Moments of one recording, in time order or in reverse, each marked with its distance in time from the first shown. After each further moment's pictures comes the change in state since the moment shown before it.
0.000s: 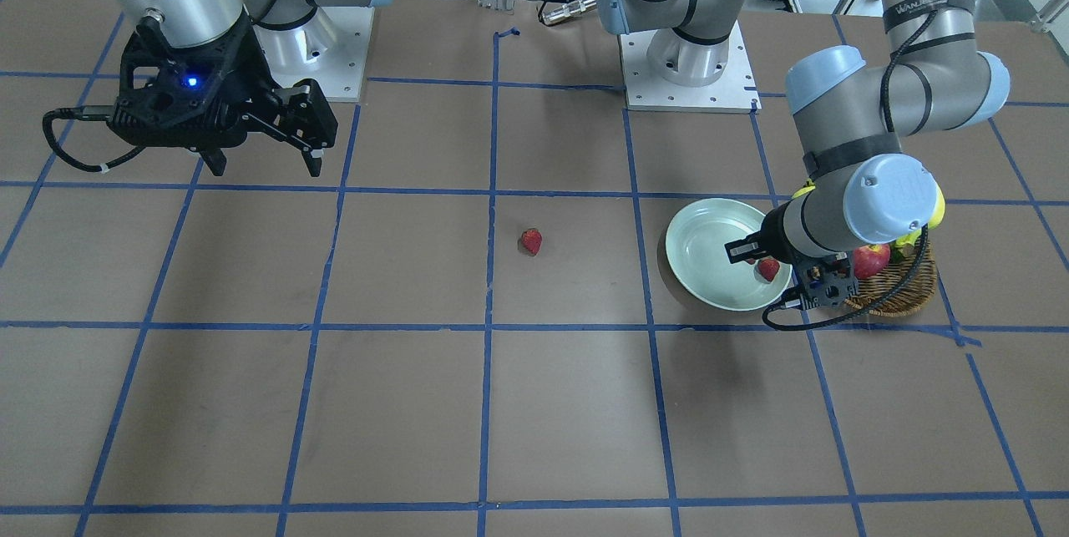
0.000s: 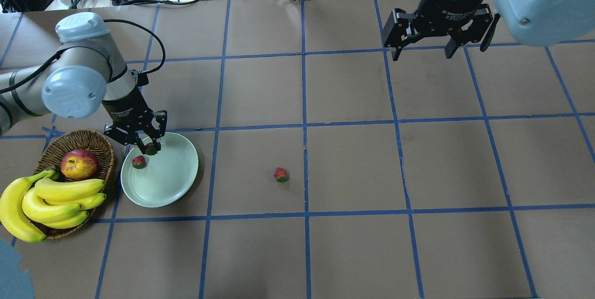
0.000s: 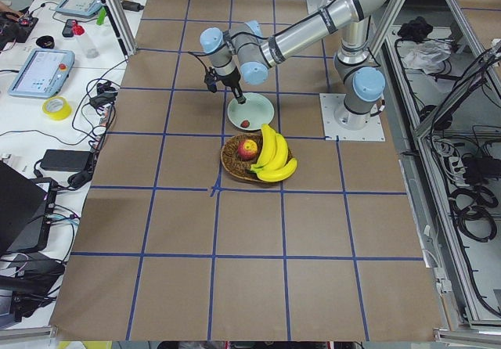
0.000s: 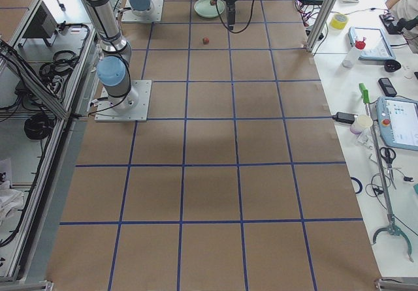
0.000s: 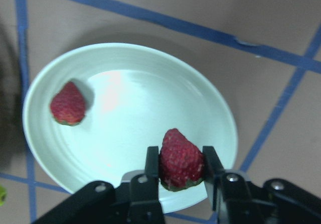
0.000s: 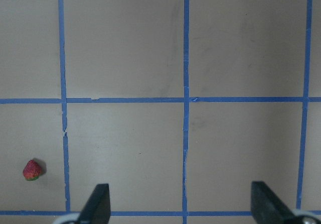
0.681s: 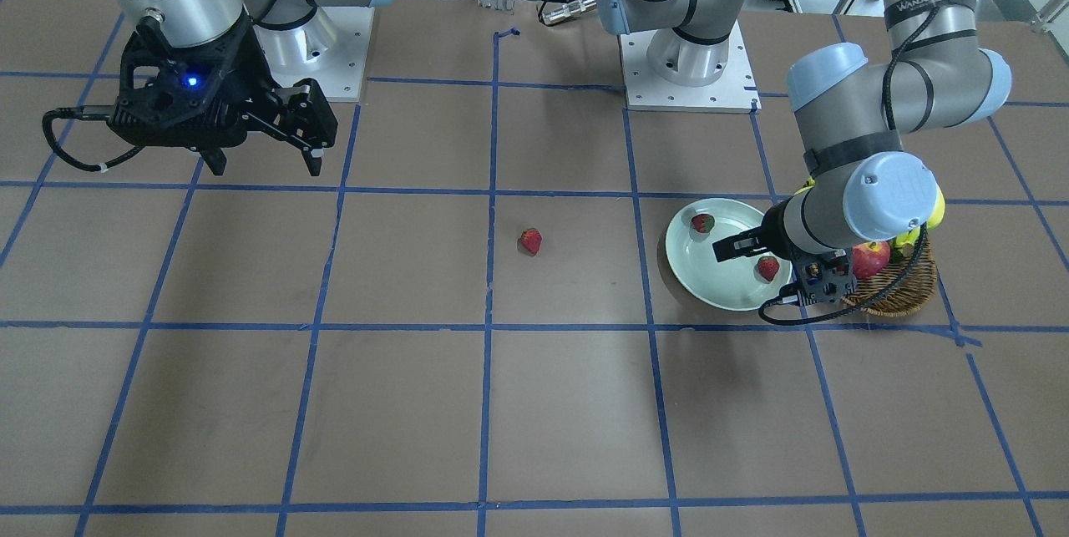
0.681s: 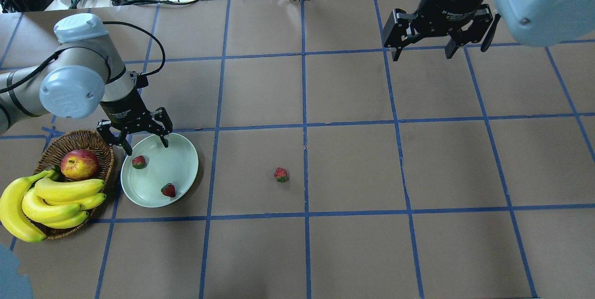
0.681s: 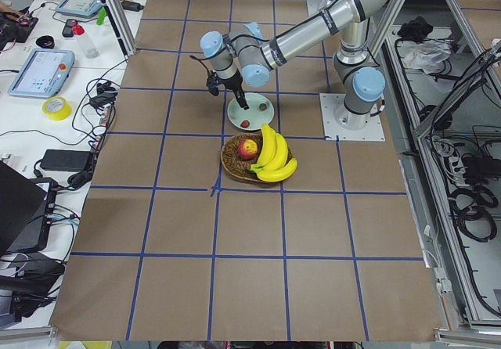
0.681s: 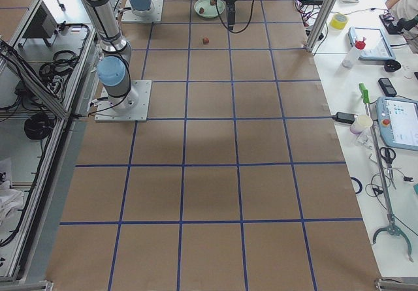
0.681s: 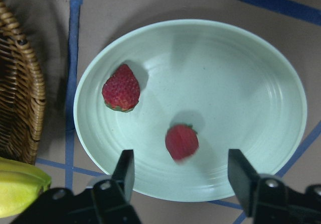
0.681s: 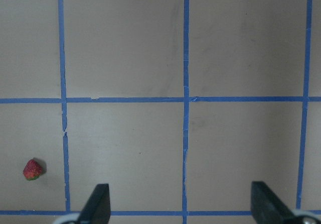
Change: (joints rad) left arm -0.035 0.012 0.009 -0.006 0.007 0.021; right arm 0.000 -0.001 0.000 0.002 0.000 0.000
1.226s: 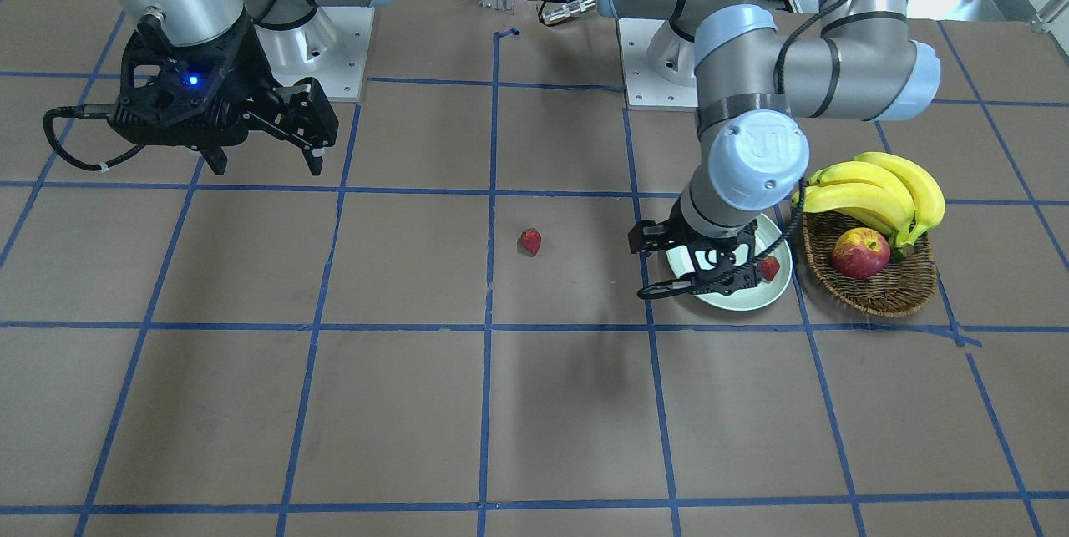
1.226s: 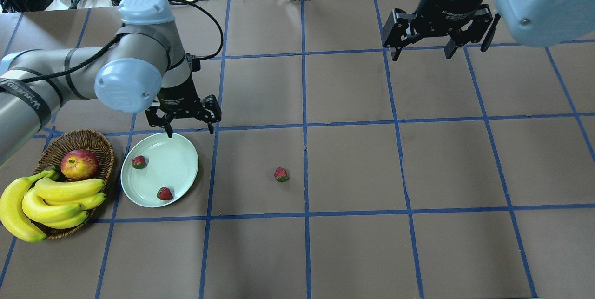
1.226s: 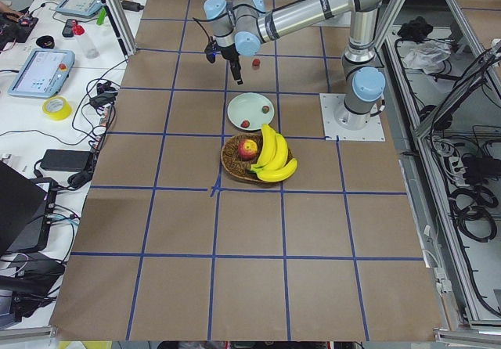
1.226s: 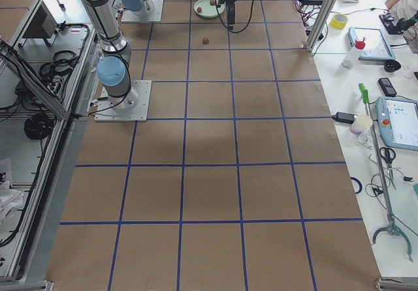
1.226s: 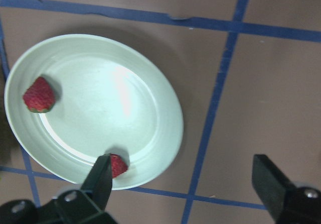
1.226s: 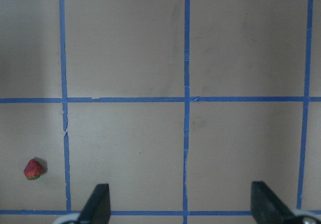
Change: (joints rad) left arm -0.265 0.009 0.063 0.017 -0.012 -0.154; right arm 0.001 -0.001 0.000 0.000 0.001 0.000
